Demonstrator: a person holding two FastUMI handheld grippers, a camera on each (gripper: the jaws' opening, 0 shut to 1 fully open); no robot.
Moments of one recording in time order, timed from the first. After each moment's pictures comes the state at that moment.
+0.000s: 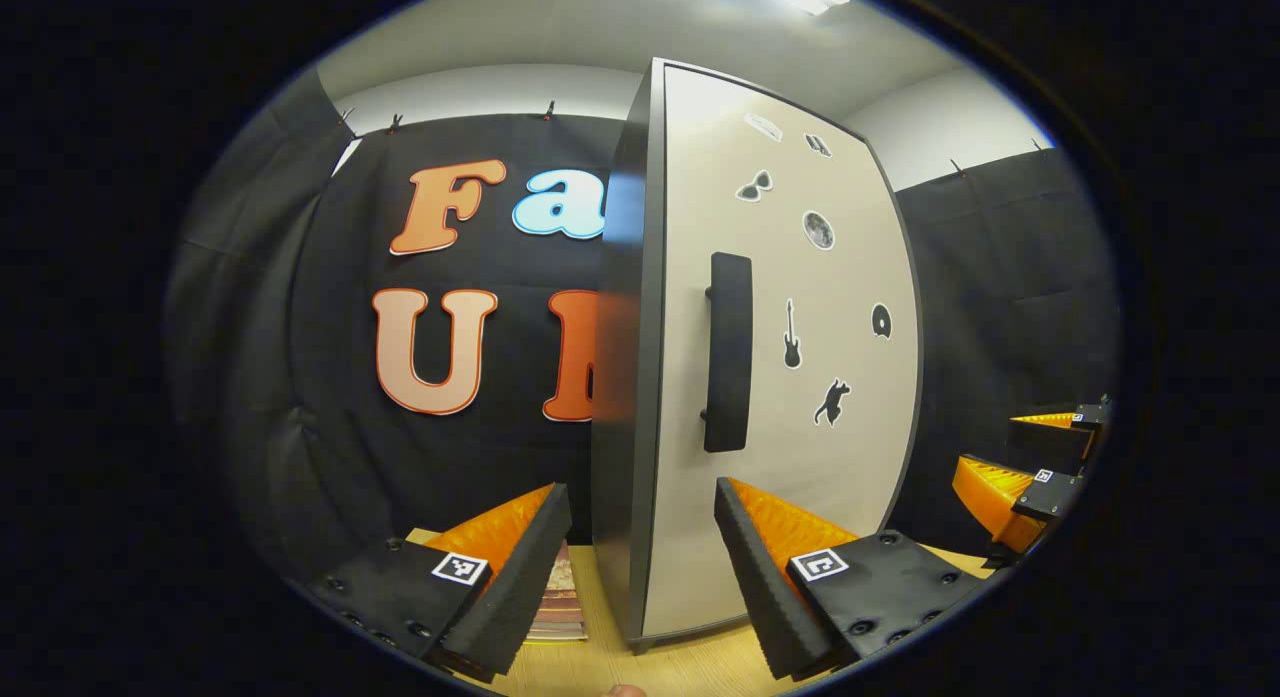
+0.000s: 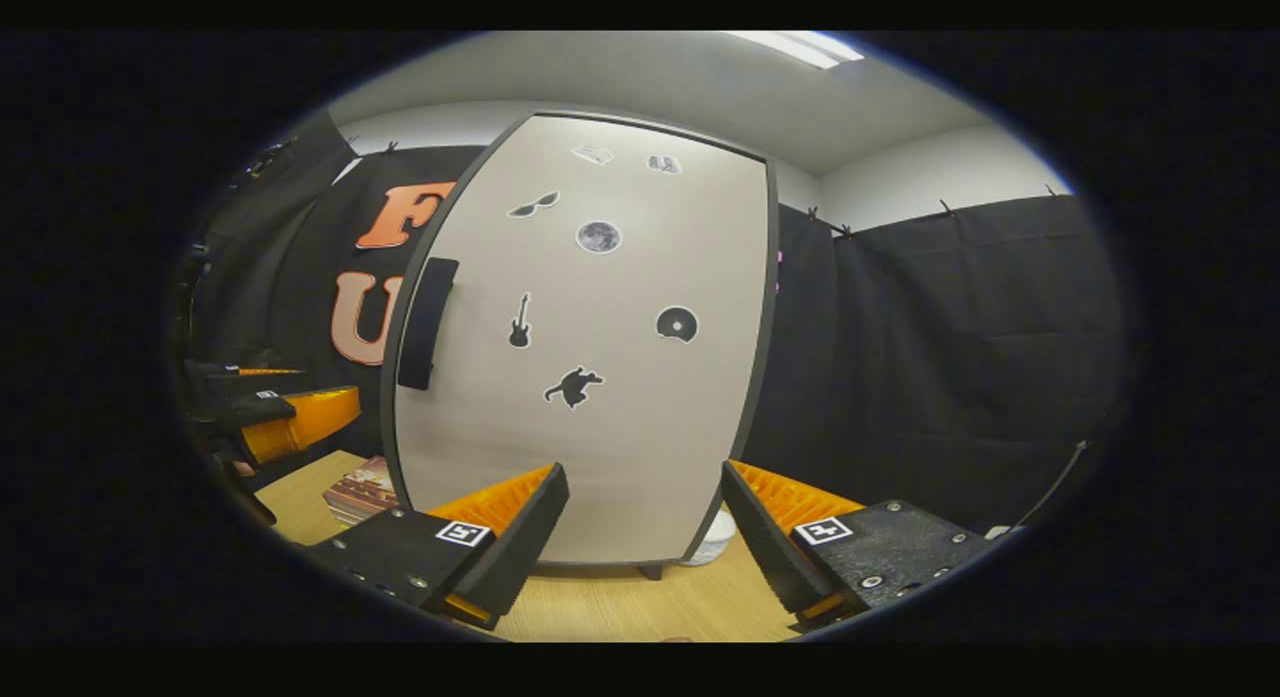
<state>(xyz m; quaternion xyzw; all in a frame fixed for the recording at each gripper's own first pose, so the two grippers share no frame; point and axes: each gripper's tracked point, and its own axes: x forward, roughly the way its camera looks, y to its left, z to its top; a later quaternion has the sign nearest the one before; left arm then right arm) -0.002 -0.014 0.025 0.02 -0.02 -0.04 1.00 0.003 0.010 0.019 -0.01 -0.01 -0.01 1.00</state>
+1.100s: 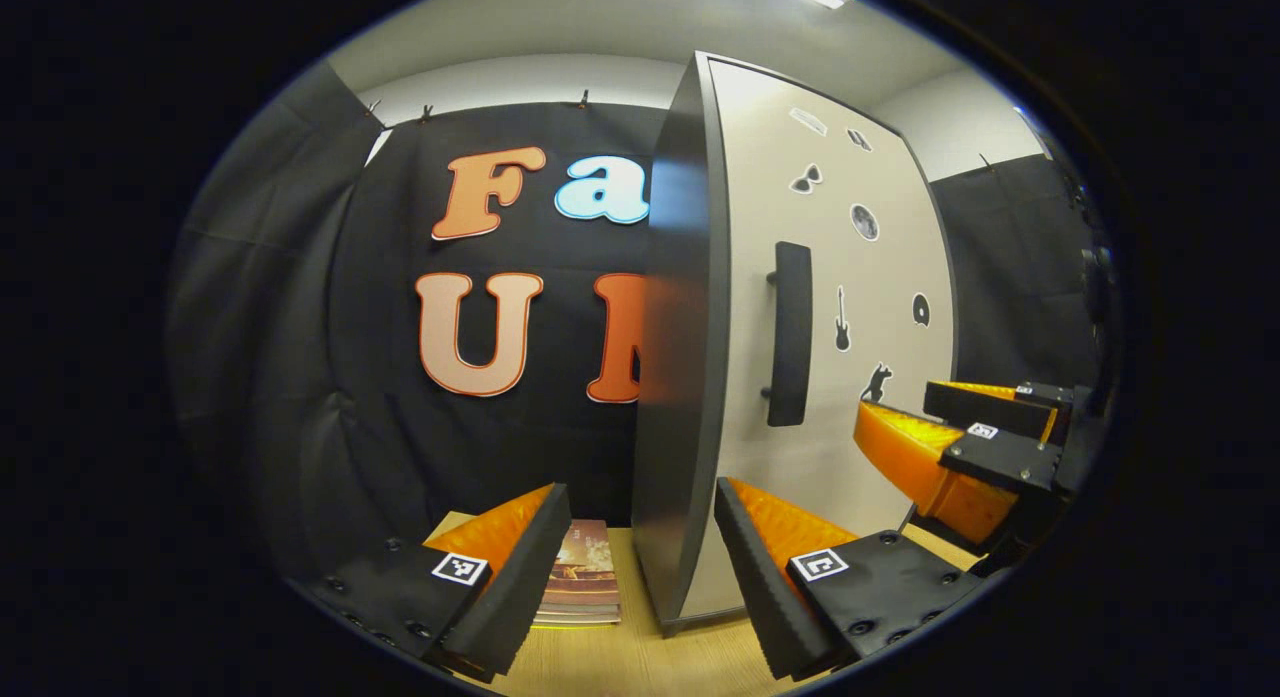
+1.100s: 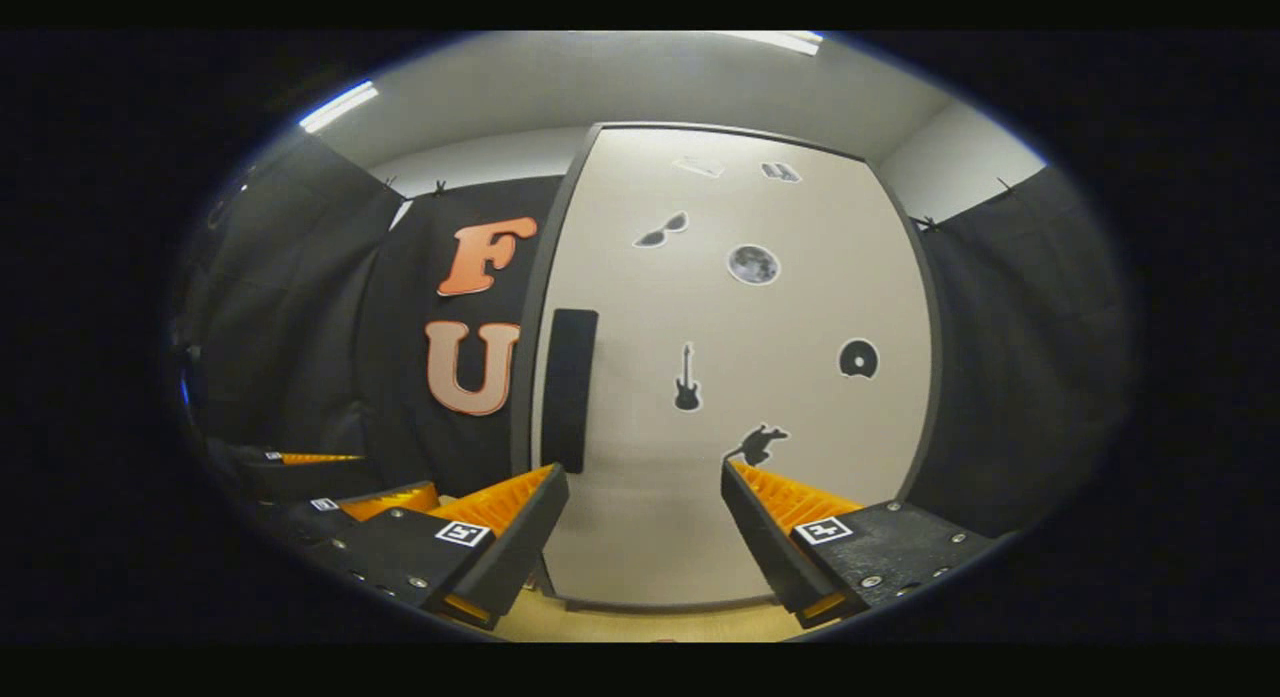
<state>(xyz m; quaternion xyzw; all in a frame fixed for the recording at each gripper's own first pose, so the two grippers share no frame) -0.018 0.043 0.015 0.01 0.00 0.02 1.00 0.054 0.147 0.081 0.06 -0.06 0.15 0.98</state>
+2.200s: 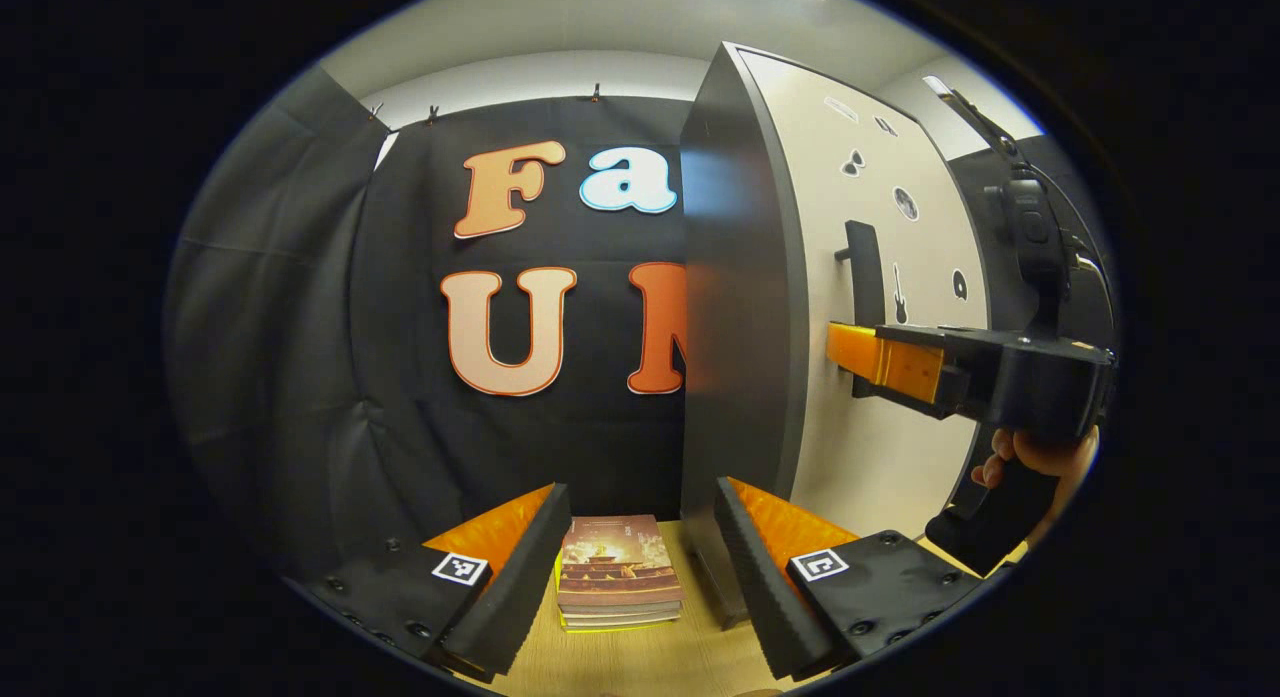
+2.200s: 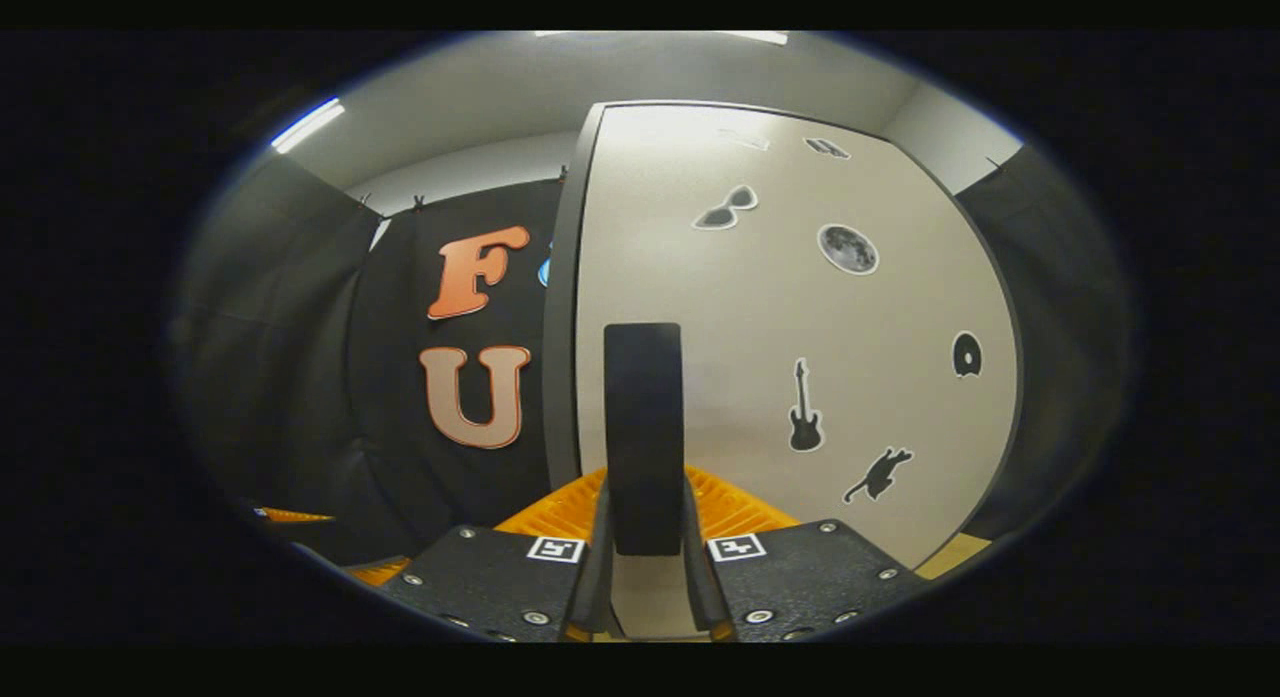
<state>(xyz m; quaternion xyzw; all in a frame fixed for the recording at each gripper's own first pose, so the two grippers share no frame) -0.016 0.094 0.002 0.03 0.02 0.03 1.00 0.109 0.205 0.097 0.11 -0.06 0.14 0.98</state>
